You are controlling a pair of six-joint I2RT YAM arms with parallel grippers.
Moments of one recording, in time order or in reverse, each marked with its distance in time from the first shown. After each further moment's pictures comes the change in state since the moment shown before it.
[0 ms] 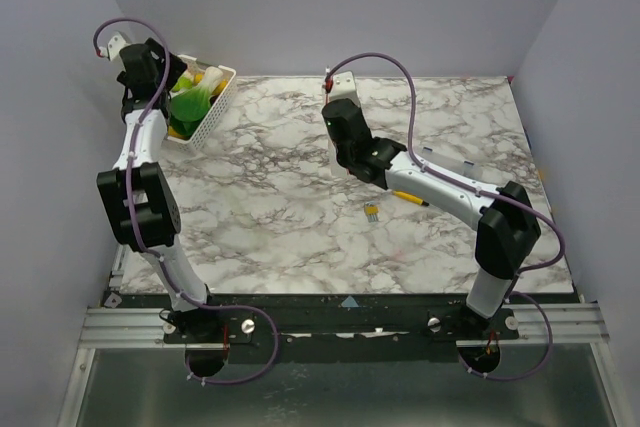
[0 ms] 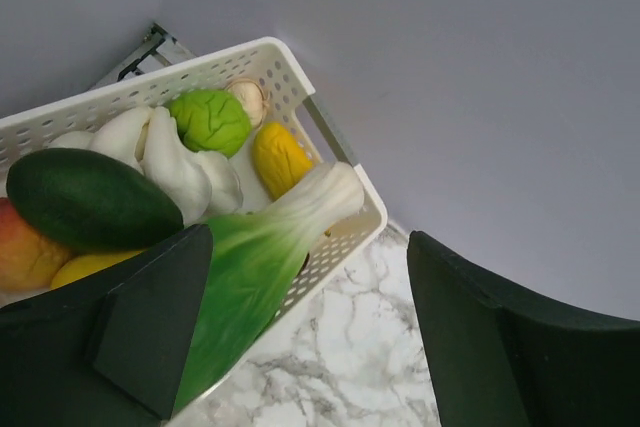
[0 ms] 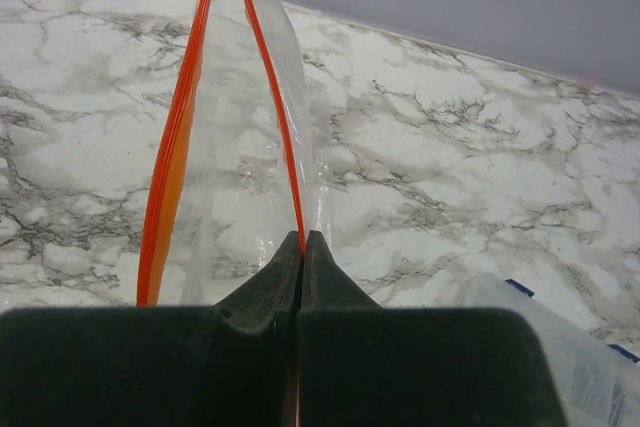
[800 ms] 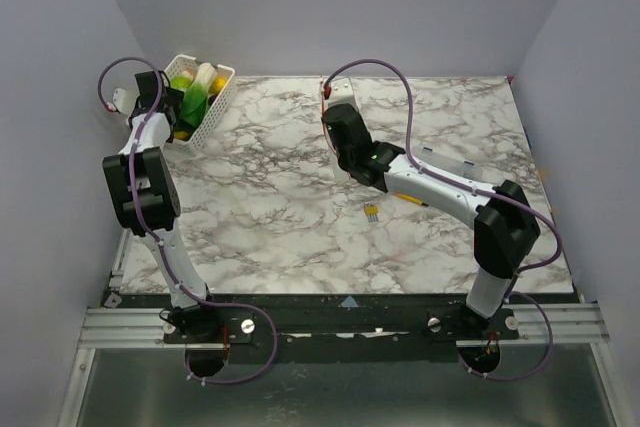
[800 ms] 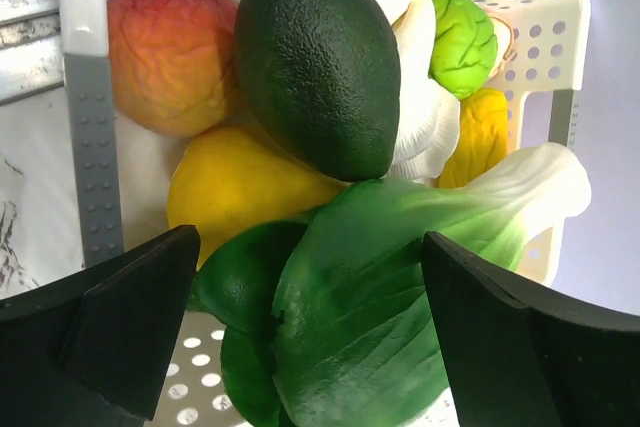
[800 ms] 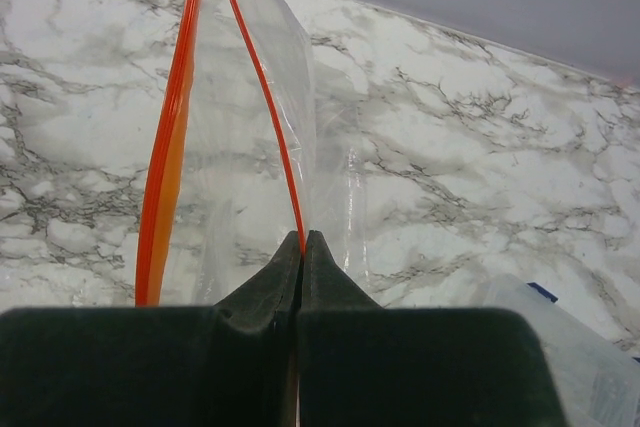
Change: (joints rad) left arm 0.024 0.203 0.044 -0.263 -0.198 -0.433; right arm -0.008 0.006 -0.053 0.042 -0.063 -0.007
